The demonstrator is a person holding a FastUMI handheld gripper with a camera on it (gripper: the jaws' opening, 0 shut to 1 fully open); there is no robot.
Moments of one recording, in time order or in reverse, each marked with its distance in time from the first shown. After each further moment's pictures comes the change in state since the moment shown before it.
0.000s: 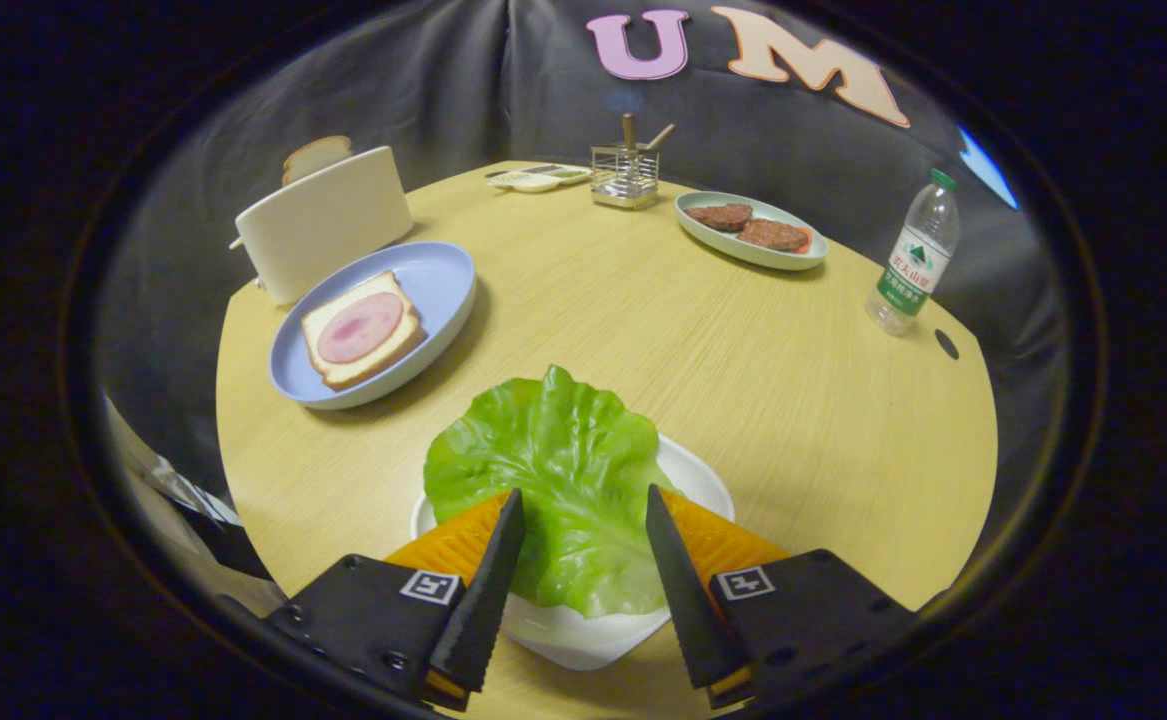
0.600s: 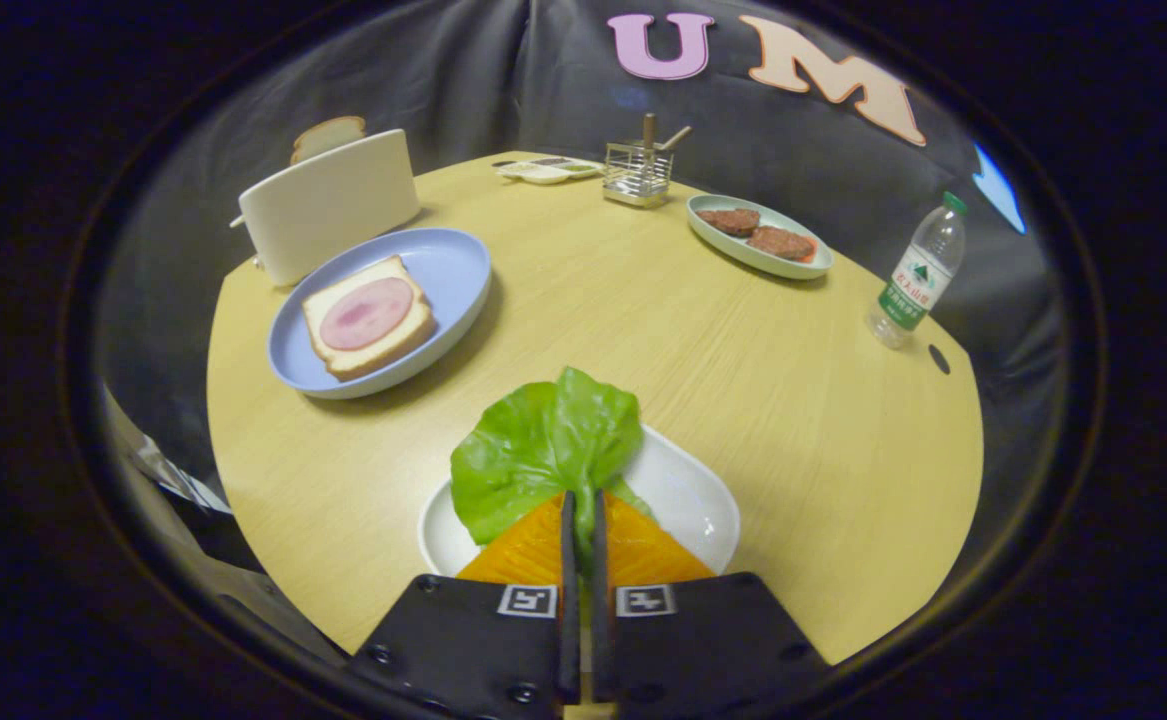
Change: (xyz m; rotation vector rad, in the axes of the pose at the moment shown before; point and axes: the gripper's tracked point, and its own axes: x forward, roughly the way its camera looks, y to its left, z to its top) arm -0.003 0.002 0.006 -0.074 0.006 -0.076
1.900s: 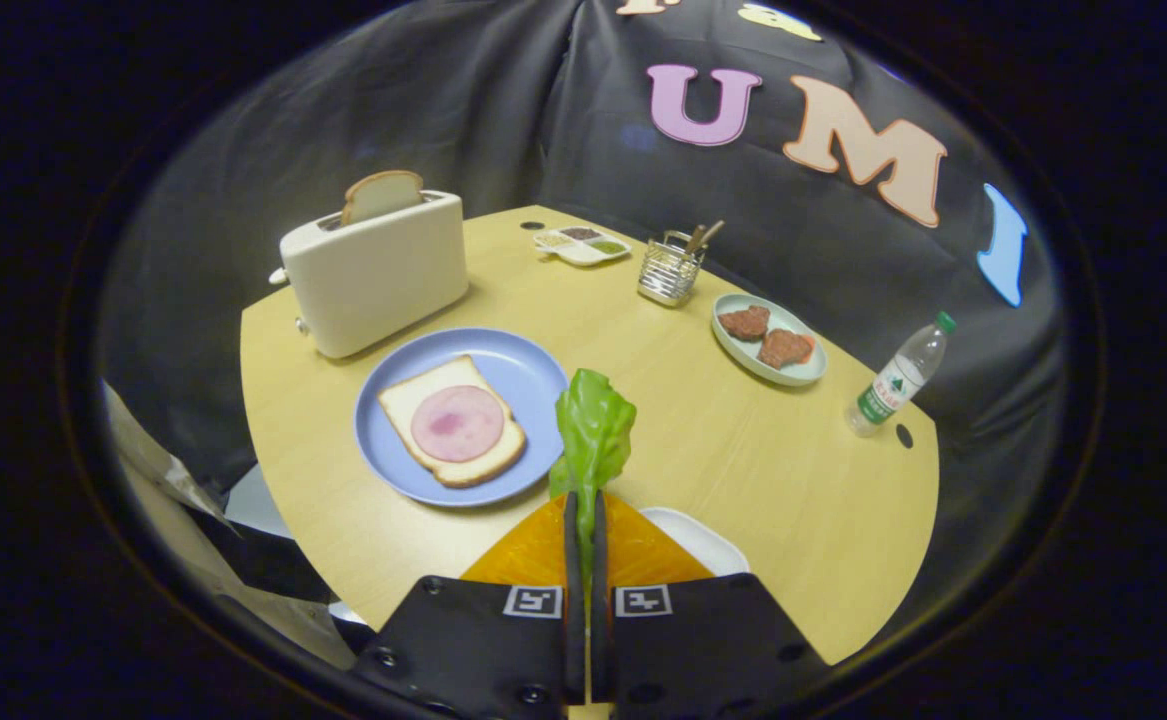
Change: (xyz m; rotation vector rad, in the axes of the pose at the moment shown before) arm -0.063 0.079 0.098 -0.041 -0.127 -0.017
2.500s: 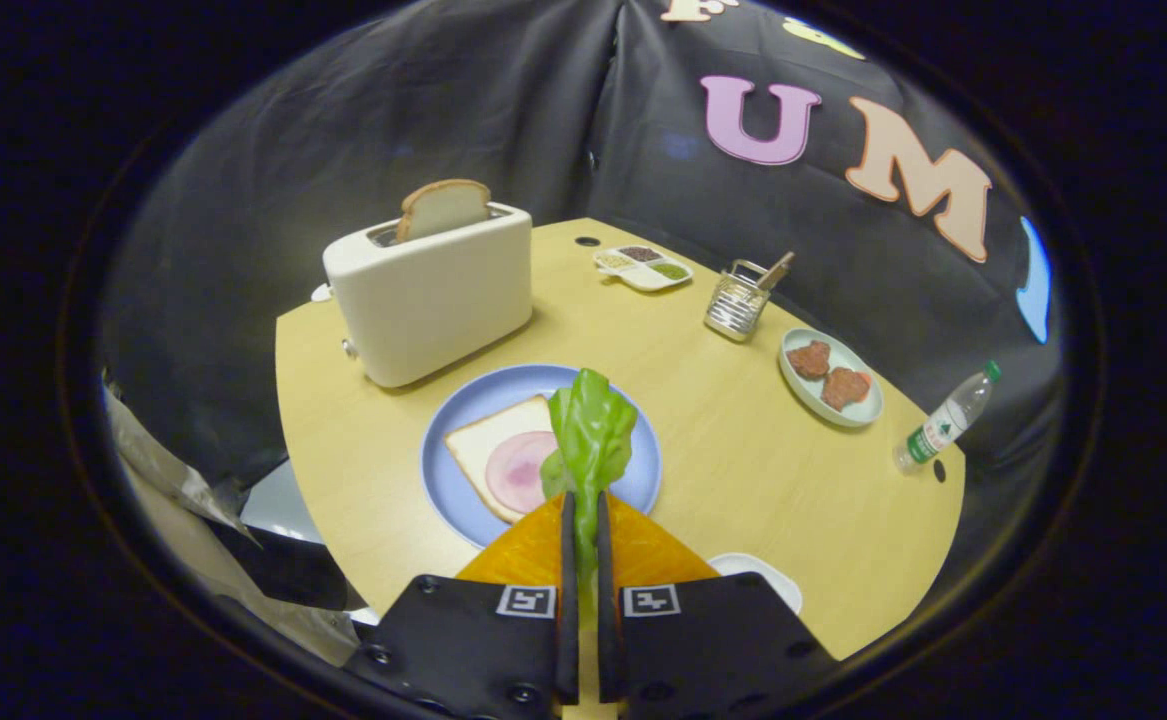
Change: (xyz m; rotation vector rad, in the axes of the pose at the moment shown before) arm 0.019 0.067 0.036 -0.045 -0.015 0.102
